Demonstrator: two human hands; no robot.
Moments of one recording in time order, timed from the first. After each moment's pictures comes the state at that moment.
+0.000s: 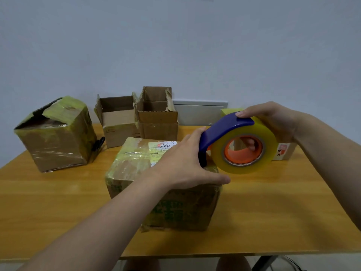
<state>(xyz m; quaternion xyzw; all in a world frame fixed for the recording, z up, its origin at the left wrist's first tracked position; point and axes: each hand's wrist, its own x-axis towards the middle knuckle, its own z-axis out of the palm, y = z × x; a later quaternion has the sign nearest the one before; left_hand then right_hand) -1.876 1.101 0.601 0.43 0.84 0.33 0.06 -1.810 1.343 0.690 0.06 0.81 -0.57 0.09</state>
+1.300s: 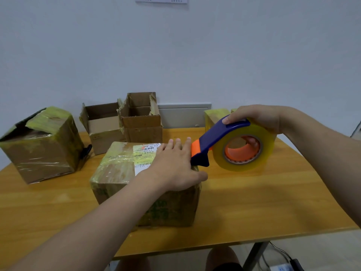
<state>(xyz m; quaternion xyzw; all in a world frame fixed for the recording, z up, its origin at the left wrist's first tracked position) -1.854 1.125 0.610 0.40 0.91 0.07 0.03 -1.783 1.357 0.703 0.11 0.87 -0.47 0.10</state>
